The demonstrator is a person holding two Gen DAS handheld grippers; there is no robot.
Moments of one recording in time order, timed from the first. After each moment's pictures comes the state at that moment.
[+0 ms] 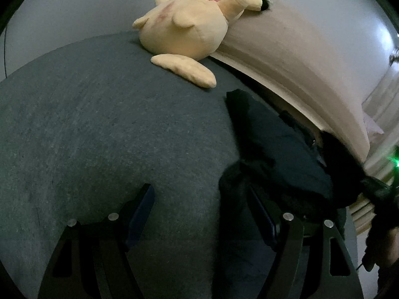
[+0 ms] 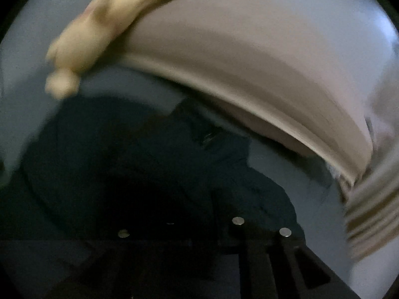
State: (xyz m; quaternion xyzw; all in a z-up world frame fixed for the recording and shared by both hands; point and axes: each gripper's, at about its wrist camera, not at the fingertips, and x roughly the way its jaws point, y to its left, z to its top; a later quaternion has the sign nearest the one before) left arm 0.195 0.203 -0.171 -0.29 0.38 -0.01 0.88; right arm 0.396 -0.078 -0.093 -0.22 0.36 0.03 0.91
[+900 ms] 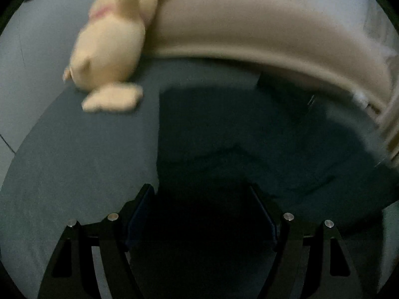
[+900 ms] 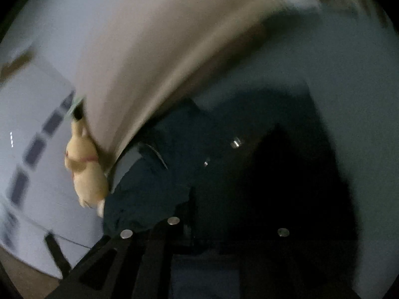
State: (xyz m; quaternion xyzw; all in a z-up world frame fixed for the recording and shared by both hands) left arm 0.286 0.076 -0.144 -0.06 0.46 0.03 0.88; right arm 0.360 -0.277 -0.116 0.26 0.36 0.07 0.89
